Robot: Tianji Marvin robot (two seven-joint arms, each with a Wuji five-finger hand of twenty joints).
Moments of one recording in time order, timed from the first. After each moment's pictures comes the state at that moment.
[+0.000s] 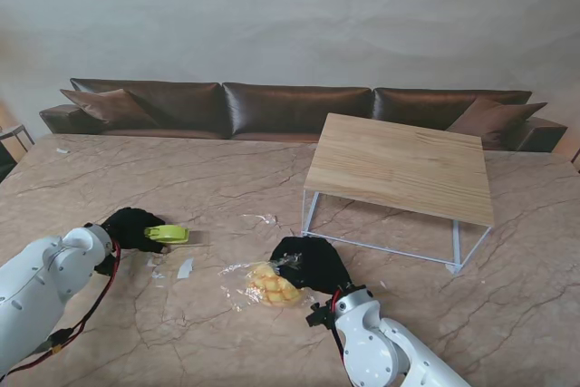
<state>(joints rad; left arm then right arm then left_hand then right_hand) 1.15 -0.97 -1.09 -0.90 0.77 -0.35 -0.04 -1.57 -1.21 0.92 -1.48 -0.46 -0.20 -0.41 0.41 -0.70 0.90 -0.13 0.88 -0.19 1.09 1.11 1.01 -0.16 0.76 0.84 0.81 0.06 0.83 1.13 0.20 0.25 1.05 0.73 0.48 -0.80 1.27 -0.32 0.92 -0.38 1.05 0.27 1.22 -0.05 0.79 0.52 1.20 0.08 1.00 0.80 0.81 0.18 1.57 0.76</state>
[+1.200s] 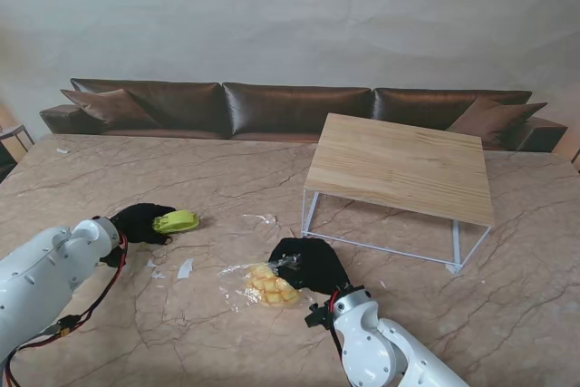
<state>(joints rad) 0.97 -0.99 -0.85 -0.68 0.59 -0.45 0.01 -1.56 -1.22 0.91 -1.46 -0.46 -0.21 -0.42 0.81 -0.60 0.76 -0.22 0.51 -0.11 1.10 0.89 0.79 -0.14 0.59 1.36 0.73 0.27 1.23 0.95 0.37 0.30 1.32 0.81 0.48 -0.80 1.27 -0.32 0.92 -0.38 1.05 0.26 1.22 -0.06 0.79 0.52 1.20 0.08 1.00 0.80 0.81 0.18 1.57 0.76</state>
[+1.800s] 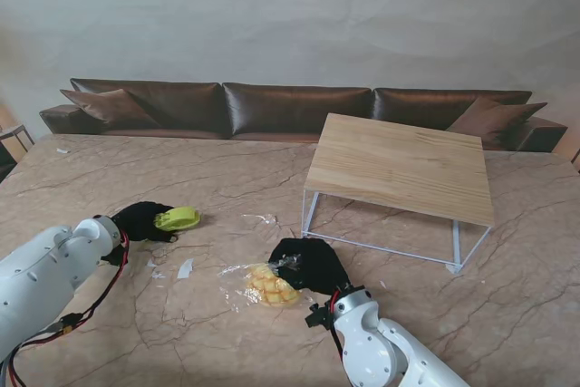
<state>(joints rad) 0.95 -1.01 -0.82 -0.64 0.56 -0.48 0.03 -1.56 -1.22 0.91 -1.46 -0.47 -0.22 -0.42 0.87 -0.52 0.50 -0.13 0.61 -0.12 1.01 0.59 0.93 -0.13 0.65 1.09 0.83 0.28 1.15 0.93 0.64 0.31 1.30 0.76 0.48 -0.80 1.27 -0.32 0.92 -0.38 1.05 0.25 1.22 -0.06 0.79 0.52 1.20 0.08 1.01 0.80 0.82 0.18 1.57 0.76</state>
